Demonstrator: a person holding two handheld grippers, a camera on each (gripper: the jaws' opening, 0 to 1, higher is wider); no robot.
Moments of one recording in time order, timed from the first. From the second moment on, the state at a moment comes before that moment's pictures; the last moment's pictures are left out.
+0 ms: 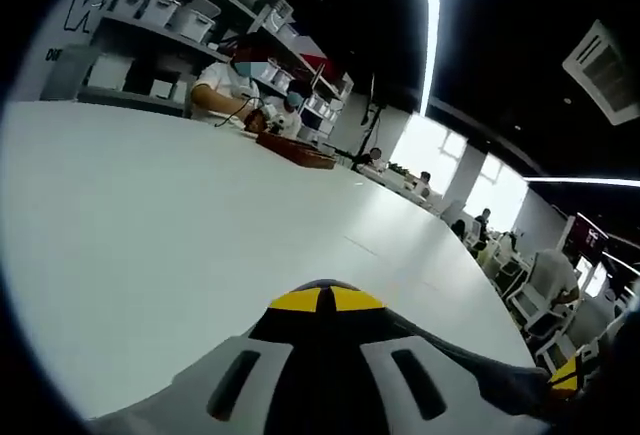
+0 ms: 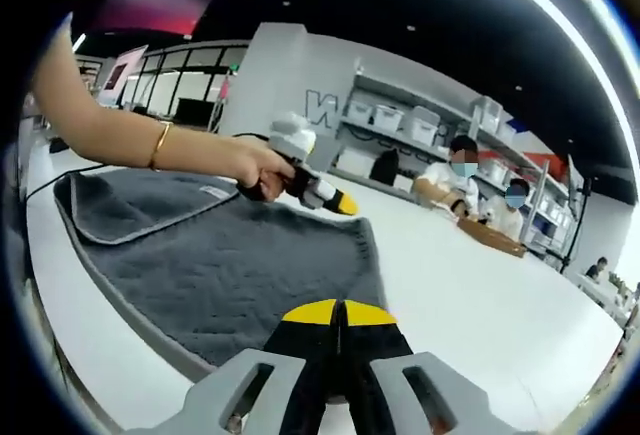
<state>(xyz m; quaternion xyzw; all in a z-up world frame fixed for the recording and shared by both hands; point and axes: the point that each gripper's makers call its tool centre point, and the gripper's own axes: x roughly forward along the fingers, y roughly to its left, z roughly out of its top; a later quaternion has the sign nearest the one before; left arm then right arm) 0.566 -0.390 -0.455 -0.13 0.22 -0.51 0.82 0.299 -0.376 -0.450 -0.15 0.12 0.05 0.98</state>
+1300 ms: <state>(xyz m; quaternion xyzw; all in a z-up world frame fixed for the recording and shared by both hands) 0.569 -0.422 -0.482 -0.08 0.23 -0.52 0.82 0.281 -0.415 -0.483 -0.08 0.13 0.01 0.99</state>
